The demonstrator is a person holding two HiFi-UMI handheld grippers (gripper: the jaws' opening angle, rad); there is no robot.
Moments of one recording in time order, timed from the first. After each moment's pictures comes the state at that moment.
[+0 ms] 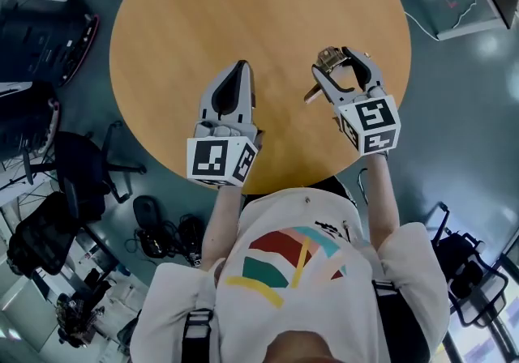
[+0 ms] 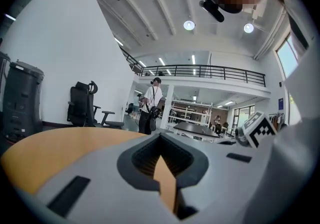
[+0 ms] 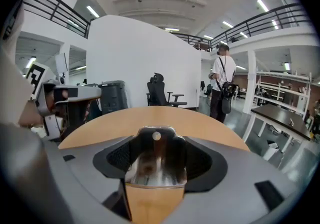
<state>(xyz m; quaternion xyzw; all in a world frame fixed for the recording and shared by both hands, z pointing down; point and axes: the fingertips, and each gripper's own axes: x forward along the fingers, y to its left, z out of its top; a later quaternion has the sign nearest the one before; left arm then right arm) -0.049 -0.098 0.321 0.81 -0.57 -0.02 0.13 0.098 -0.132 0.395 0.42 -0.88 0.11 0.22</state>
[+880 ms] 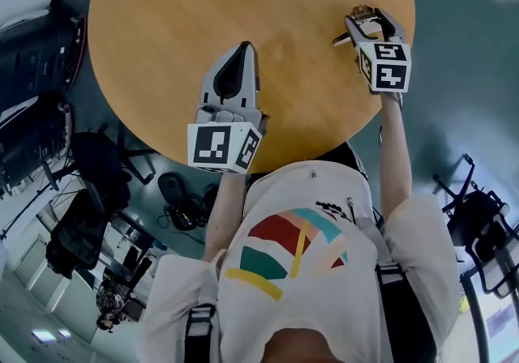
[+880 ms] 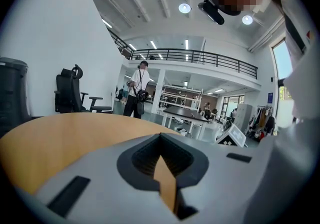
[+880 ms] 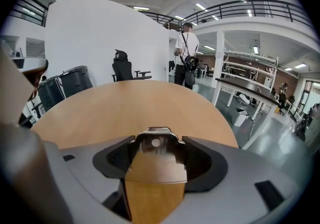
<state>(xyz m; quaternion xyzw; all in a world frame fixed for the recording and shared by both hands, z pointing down) 0.051 -0.125 0.374 0.84 -0.51 0.06 0.17 0.271 -0.191 0.534 0.55 -0.76 0.20 0.28</state>
